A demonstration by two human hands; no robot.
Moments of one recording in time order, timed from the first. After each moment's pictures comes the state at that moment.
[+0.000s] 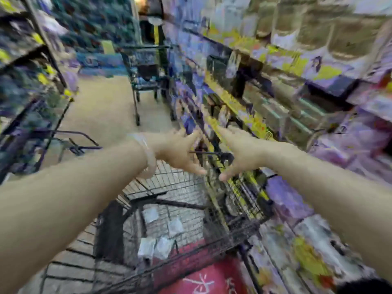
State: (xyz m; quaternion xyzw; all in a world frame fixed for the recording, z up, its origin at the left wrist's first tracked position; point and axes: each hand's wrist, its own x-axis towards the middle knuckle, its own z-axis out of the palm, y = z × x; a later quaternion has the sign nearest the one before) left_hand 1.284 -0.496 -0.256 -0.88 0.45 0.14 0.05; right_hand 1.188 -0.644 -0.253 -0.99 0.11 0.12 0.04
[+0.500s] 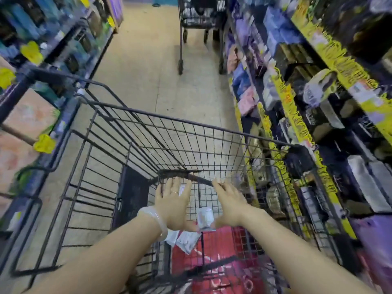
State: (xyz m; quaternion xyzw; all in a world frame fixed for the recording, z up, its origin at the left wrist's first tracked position) left_hand 1.376 -0.431 -0.537 -0.90 0.24 0.37 0.01; right_hand 1.334 -0.599 -0.530 -0.91 0.07 0.36 0.18
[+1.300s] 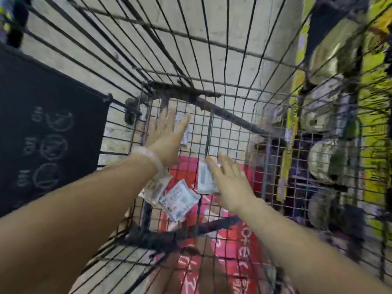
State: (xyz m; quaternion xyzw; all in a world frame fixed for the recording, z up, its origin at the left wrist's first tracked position) left_hand 1.444 -0.447 -0.819 -0.94 0.14 0.31 0.00; right_hand 1.342 -0.622 -0.809 -0.91 -0.08 0.37 0.16
